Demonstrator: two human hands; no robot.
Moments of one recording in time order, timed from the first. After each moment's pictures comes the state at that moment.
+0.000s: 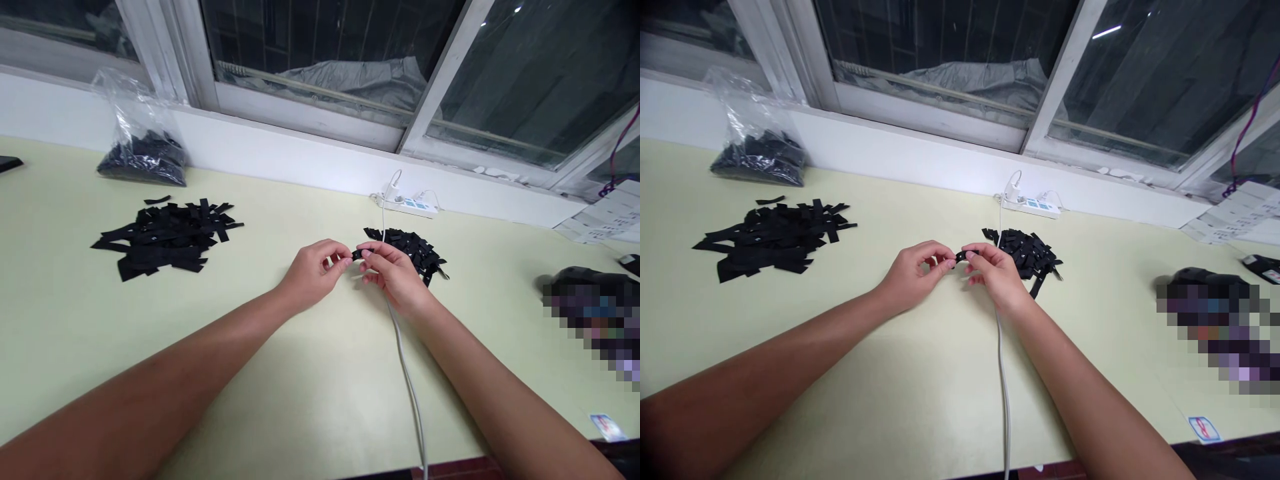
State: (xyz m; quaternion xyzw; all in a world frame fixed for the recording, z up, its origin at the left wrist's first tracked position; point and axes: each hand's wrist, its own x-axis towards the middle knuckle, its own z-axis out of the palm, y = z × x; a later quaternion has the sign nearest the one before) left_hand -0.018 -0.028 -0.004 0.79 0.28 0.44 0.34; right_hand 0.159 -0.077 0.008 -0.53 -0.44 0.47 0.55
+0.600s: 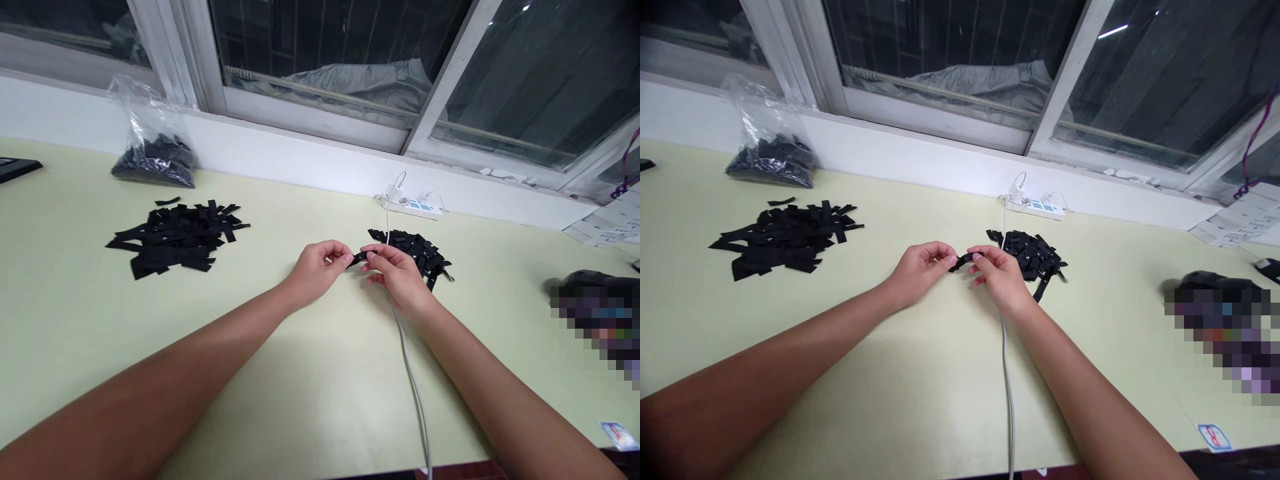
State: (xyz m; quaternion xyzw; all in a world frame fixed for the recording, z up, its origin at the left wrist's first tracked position) left_hand -0.015 -0.020 -0.008 0.69 0.29 0.42 0.51; right_hand 0.157 -0.076 0.007 -0.56 -0.44 0.44 0.55
